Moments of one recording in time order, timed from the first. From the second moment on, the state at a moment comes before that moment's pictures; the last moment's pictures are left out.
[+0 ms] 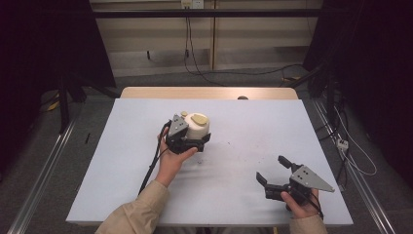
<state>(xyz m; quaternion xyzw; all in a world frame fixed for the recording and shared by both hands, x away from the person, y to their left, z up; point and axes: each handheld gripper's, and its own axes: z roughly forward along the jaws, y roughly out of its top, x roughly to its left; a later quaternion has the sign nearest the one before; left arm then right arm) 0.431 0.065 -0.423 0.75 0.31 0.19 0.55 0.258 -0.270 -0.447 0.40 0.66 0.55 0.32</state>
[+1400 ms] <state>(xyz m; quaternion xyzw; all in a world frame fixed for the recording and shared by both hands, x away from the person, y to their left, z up) 0.442 0.043 -0.427 0.75 0.30 0.18 0.55 0.258 -0.270 -0.448 0.40 0.66 0.55 0.32</state>
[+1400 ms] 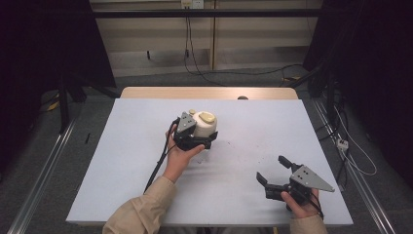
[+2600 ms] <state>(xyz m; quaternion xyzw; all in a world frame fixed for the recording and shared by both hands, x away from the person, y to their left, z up) 0.454 0.030 -0.434 0.75 0.32 0.18 0.56 0.258 -0.270 -0.448 0.40 0.66 0.55 0.32</state>
